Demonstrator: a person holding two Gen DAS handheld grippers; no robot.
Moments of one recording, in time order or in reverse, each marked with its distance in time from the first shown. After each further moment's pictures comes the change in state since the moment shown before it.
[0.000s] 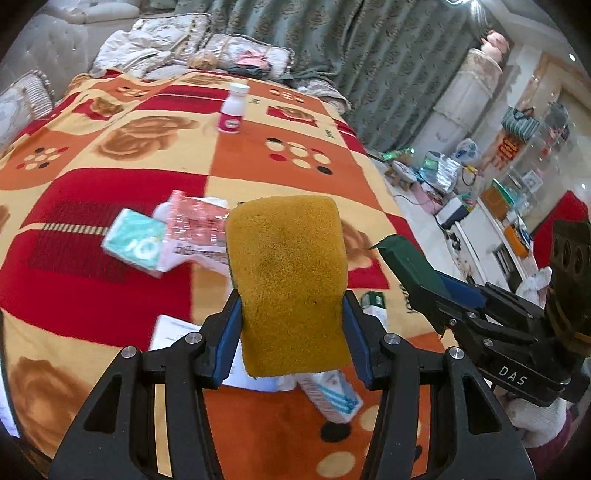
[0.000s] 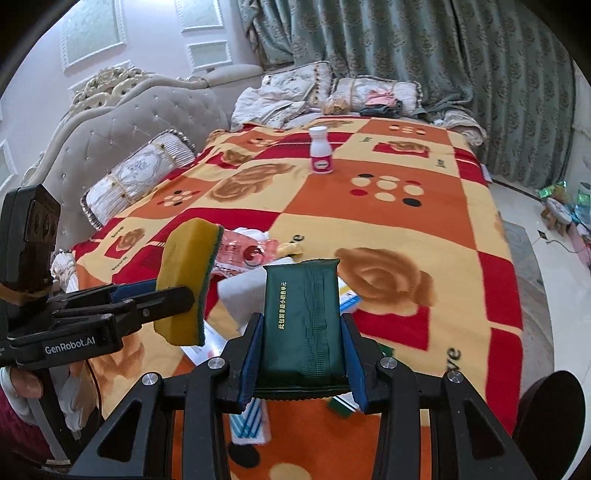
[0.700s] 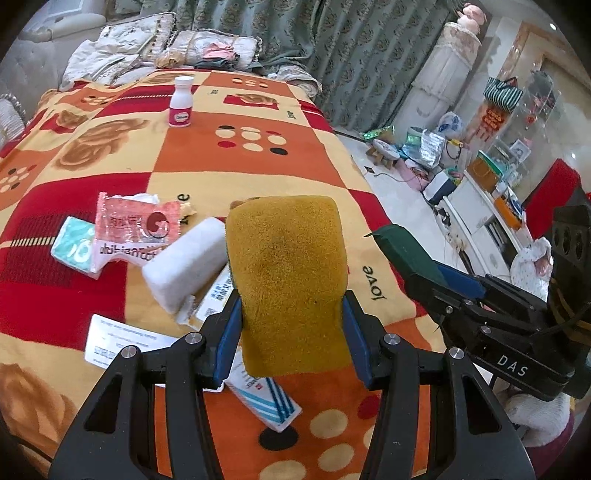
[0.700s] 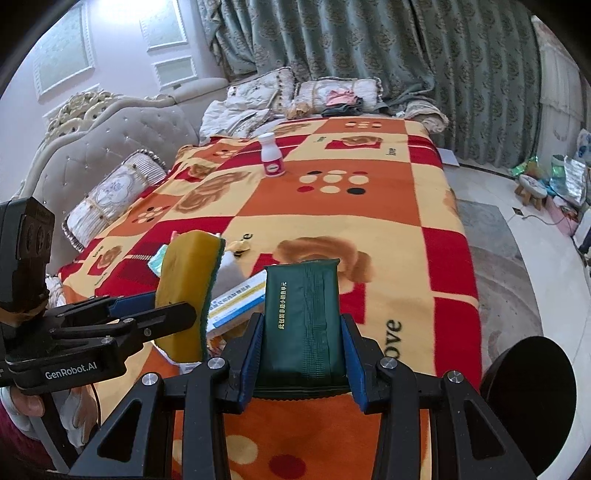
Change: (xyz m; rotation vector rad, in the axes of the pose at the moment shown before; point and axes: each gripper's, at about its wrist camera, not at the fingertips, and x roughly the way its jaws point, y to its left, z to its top) left arm 0.026 -0.065 -0.009 0.092 0.048 -0.022; right arm -0.031 -0.057 -0.023 0.102 -0.022 -0.062
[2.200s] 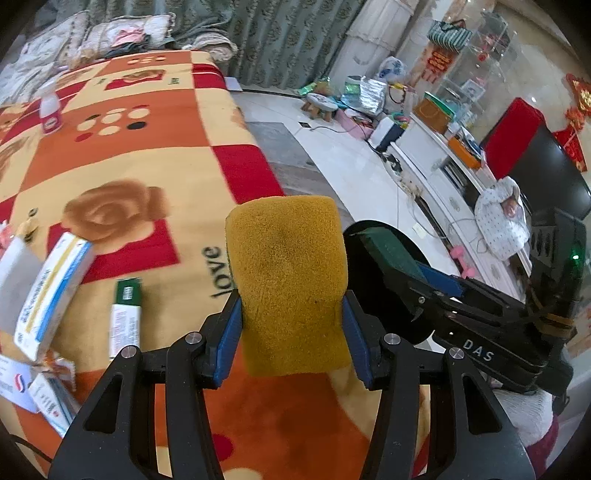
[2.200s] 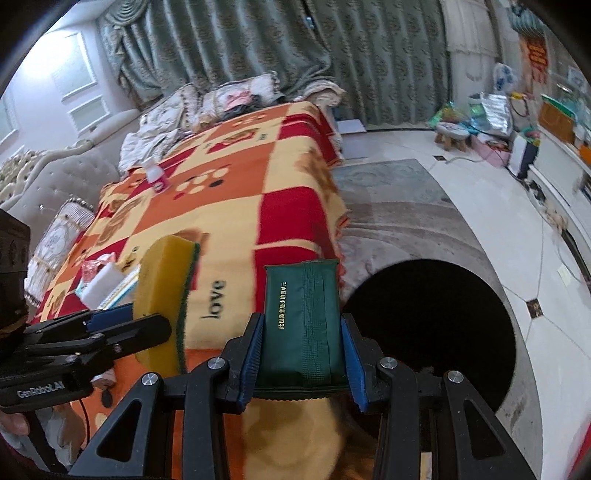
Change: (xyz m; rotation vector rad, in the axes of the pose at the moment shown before) left arm 0.086 -0.152 -0.004 0.174 0.155 -0.163; right arm -0.055 -0.156 -0.062 0.274 0.004 -0.186
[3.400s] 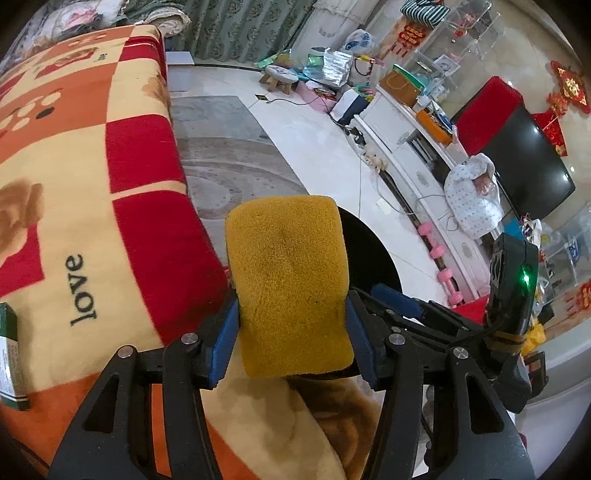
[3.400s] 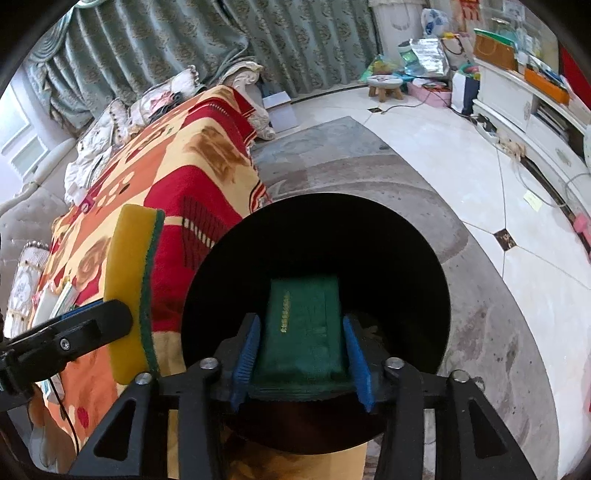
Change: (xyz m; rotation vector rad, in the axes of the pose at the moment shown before) left arm 0.076 -0.065 0.013 0.033 0.103 -0.140; right arm 0.019 -0.106 -0.034 0.233 0.077 -0.107
